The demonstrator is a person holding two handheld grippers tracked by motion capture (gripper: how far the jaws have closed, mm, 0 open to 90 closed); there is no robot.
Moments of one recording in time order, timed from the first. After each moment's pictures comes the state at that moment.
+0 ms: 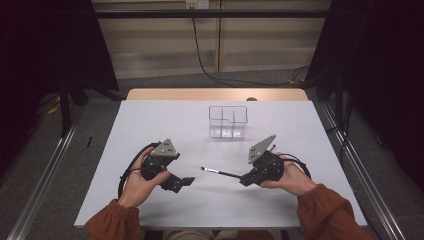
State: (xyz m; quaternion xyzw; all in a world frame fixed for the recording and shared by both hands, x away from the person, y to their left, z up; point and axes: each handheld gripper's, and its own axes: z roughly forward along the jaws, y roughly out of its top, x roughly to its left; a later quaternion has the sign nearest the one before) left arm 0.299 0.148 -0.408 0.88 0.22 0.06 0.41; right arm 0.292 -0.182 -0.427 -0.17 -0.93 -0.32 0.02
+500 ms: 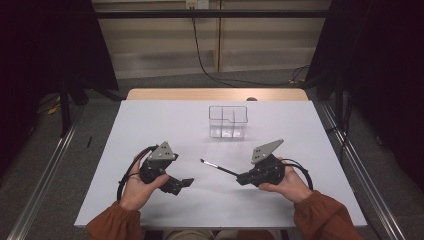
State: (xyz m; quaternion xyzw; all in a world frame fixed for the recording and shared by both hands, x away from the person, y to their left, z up) left arm 0.294 0.152 -0.412 0.88 0.23 0.07 0.42; right arm 0.283 -0.186 -0.437 -0.21 -0.89 -0.39 0.00
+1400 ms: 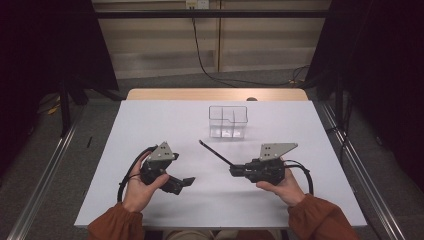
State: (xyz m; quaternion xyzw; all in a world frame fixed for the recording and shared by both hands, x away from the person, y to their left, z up) left arm 0.292 0.151 -0.415 0.86 0.23 0.08 0.45; right arm 0.276 -0.185 -0.433 -0.20 -0.81 -0.55 -0.04
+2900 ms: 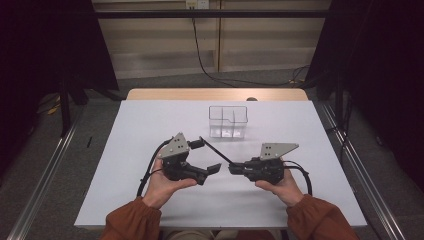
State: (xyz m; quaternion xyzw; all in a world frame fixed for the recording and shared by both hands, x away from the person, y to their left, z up) left arm 0.295 0.098 -0.403 0.77 0.19 0.07 0.60; right arm 0.277 -0.184 -0.433 -0.20 -0.80 -0.57 -0.05
